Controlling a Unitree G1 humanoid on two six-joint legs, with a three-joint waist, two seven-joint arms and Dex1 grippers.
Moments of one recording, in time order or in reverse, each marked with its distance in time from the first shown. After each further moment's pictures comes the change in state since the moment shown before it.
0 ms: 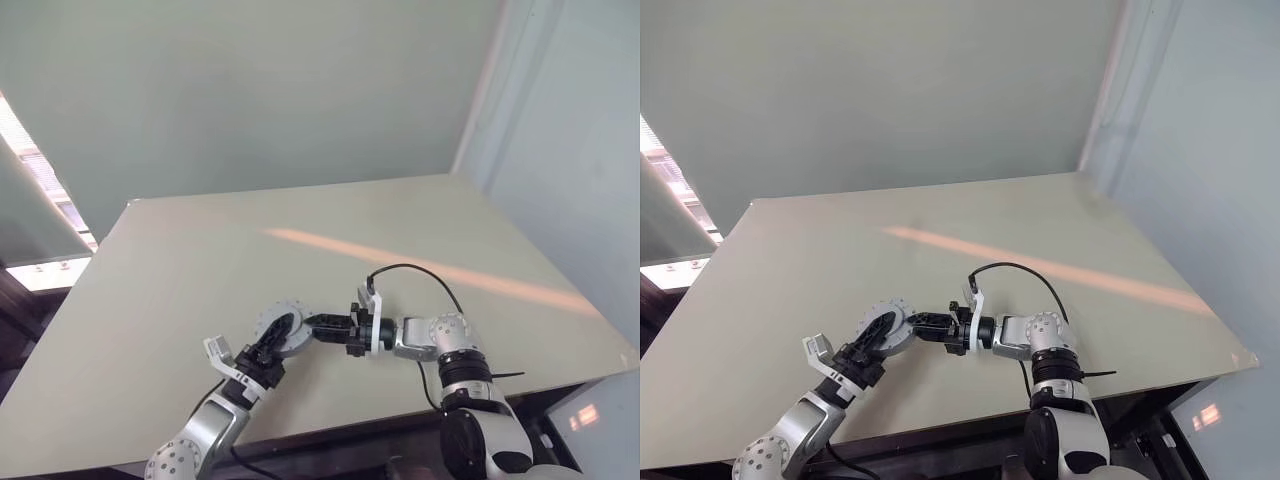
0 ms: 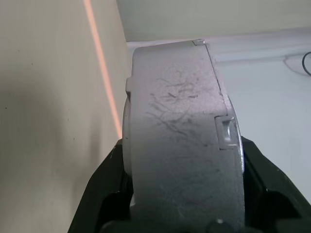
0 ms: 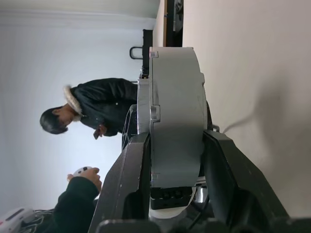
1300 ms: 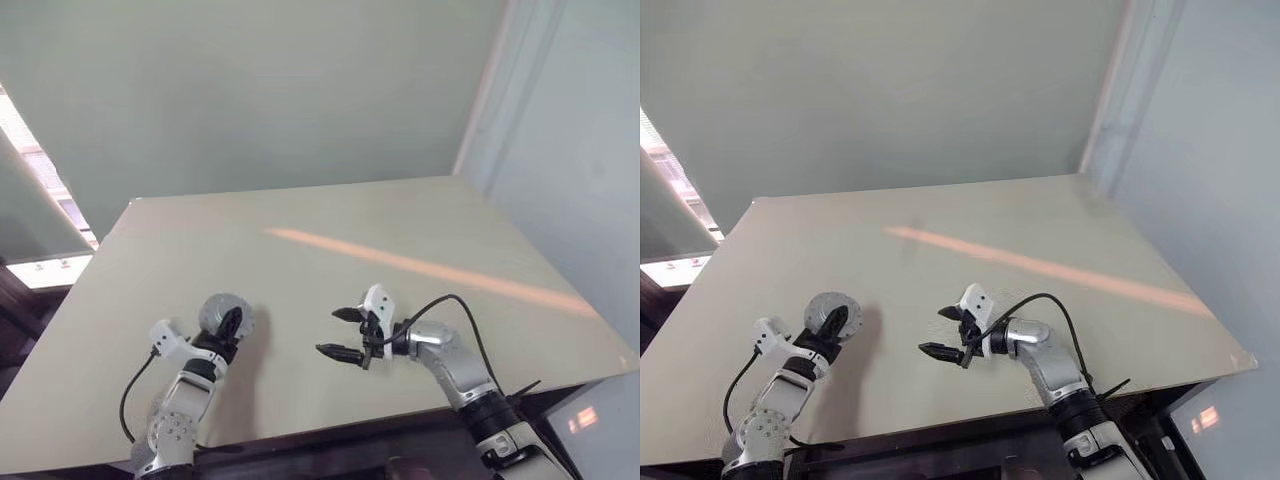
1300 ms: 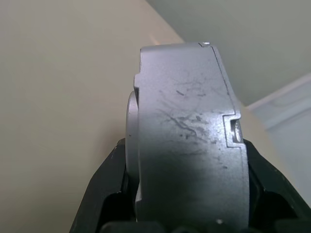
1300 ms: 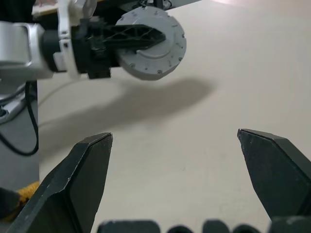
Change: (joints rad) left arm -0.136 0.161 -0.011 0.169 0.629 -0.512 0.007; right arm 0.277 -0.281 0.650 -0.279 -0.497 -1.197 0.367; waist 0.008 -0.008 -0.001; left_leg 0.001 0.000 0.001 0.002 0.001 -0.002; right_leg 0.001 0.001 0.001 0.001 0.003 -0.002
